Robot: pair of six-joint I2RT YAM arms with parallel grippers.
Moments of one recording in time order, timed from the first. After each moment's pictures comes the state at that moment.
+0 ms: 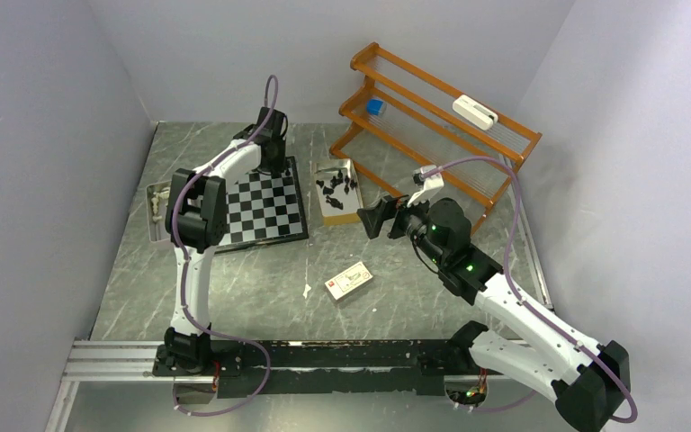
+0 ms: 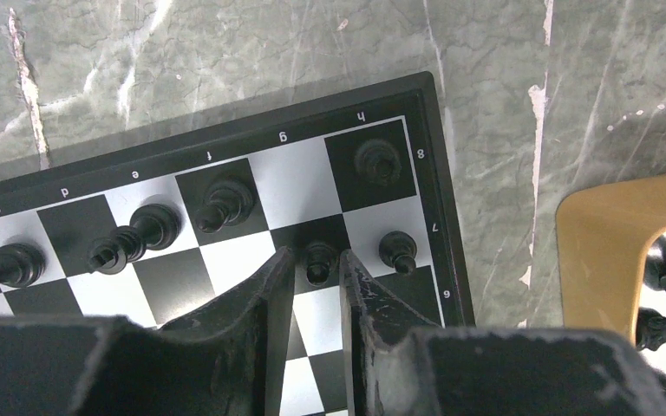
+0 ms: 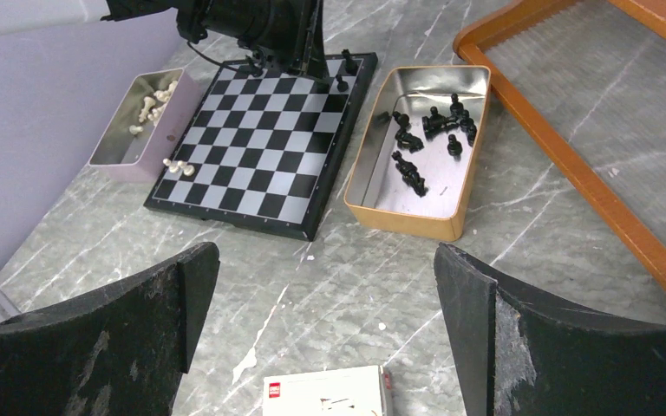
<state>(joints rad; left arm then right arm) -0.30 2.26 1.82 -0.49 -0.16 -0.19 0.66 0.88 0.68 0.05 0.08 0.35</state>
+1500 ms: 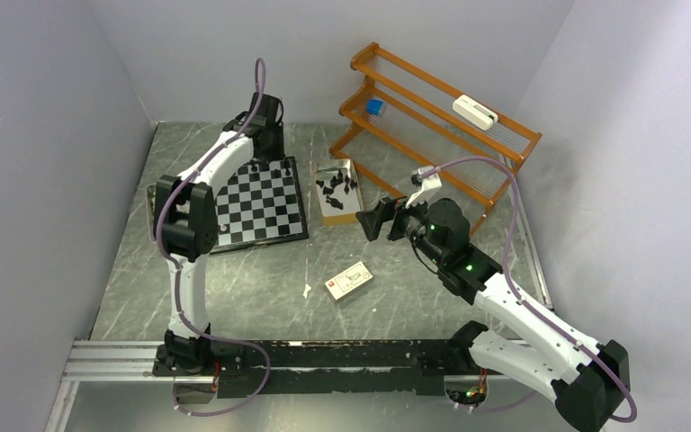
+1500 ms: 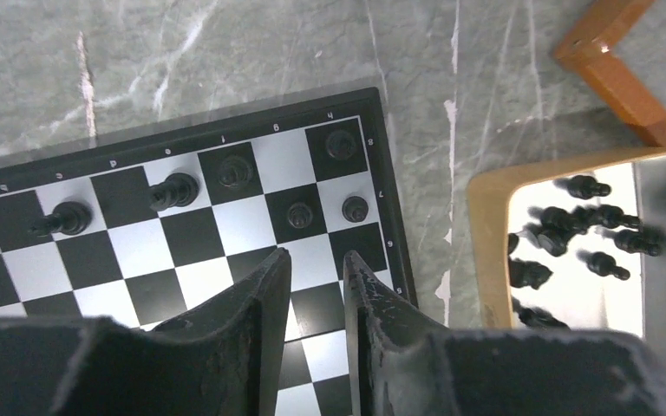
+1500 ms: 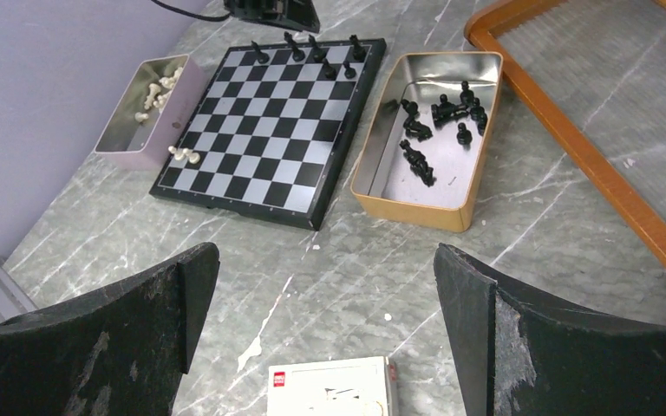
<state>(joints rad) -0.32 2.11 1.84 -0.57 -0.13 -0.26 0.66 0.89 0.68 0.03 0.05 0.35</state>
